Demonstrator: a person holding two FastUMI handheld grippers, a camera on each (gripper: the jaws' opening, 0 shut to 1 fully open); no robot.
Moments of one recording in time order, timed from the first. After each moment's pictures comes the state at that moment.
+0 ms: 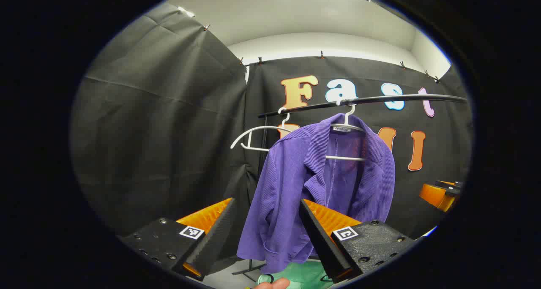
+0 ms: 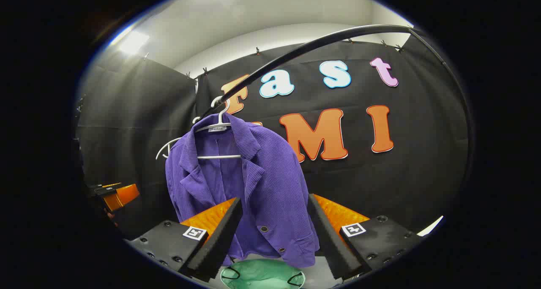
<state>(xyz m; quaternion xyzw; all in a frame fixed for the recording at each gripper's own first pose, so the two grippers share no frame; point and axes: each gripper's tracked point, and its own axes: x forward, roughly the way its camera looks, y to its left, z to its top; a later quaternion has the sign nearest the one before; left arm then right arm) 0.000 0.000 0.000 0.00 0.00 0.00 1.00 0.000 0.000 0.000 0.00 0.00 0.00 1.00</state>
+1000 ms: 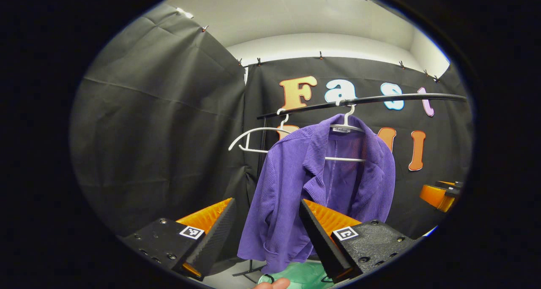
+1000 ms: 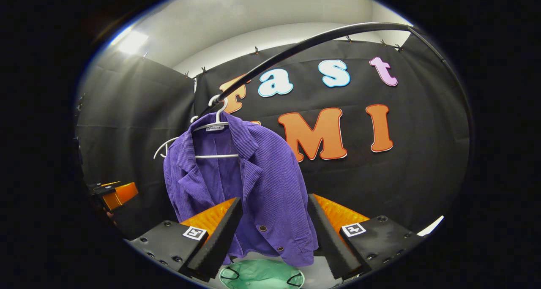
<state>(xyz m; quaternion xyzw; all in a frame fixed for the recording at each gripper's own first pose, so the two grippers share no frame) 0.005 -0.004 0.001 0.00 -0.01 0.00 1.00 0.002 -0.002 -0.001 0.00 0.00 0.00 1.00</state>
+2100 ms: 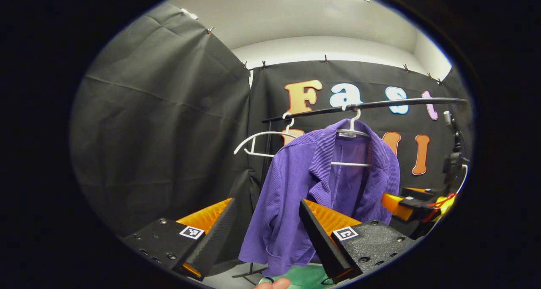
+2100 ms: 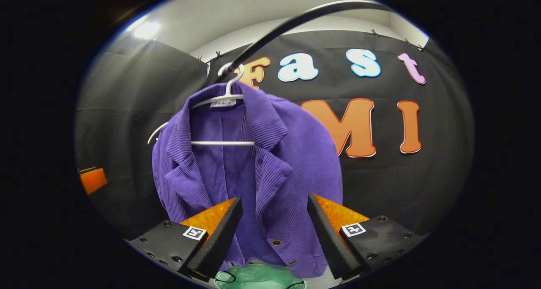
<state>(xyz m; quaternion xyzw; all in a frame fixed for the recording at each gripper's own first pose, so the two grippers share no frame) 0.004 0.011 0.005 -0.01 -0.02 0.02 1.00 0.134 0.048 -0.053 -0.03 0.04 0.04 1.00</state>
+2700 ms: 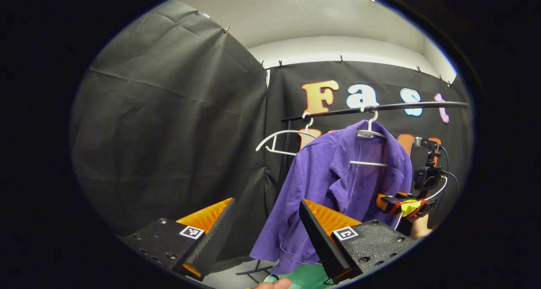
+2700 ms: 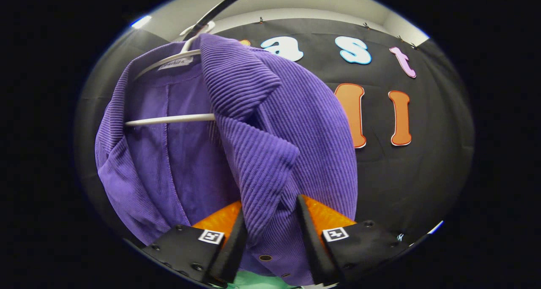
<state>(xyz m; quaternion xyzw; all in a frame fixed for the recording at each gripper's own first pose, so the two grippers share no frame) -0.009 0.041 0.000 -0.02 -0.01 0.06 1.00 0.213 -0.001 -0.079 -0.03 0.05 -0.05 1.00</state>
